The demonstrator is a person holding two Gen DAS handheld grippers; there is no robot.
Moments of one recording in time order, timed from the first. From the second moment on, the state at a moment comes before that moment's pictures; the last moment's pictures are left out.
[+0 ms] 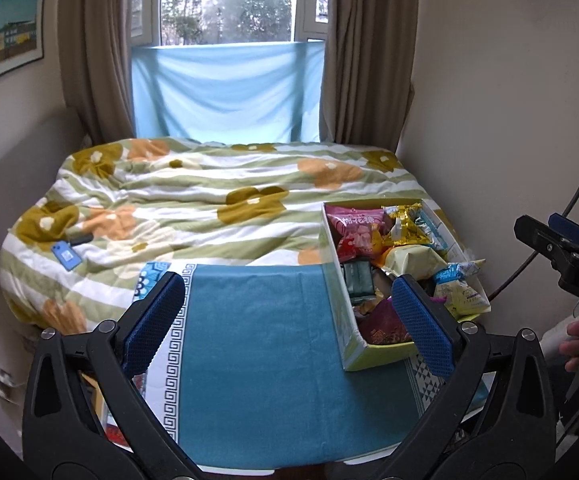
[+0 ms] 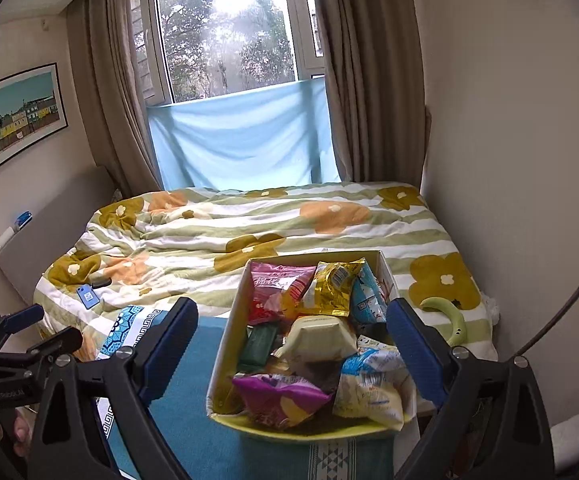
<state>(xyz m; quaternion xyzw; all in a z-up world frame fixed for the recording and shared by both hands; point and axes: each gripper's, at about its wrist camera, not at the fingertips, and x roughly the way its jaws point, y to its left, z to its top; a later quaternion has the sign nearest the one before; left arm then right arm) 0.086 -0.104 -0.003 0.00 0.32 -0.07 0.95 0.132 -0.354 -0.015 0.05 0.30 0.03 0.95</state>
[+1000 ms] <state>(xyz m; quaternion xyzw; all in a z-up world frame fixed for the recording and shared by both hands) 0.000 -0.061 0.010 0.03 0.27 -0.04 0.96 0.026 -0.293 -0.014 0.04 0.28 -0.01 0.96</state>
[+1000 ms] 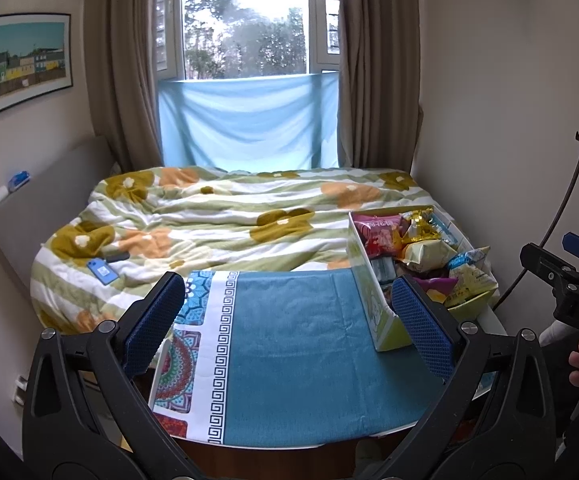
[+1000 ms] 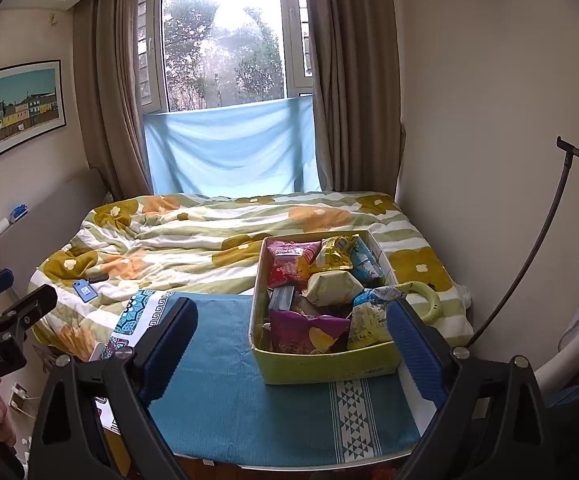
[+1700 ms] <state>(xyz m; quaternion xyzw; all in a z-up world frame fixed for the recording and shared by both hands) 0.016 -0.058 0.007 0.02 0.28 -0.04 0.96 0.037 -0.287 -0.014 0.03 0.28 -0.01 0.96</state>
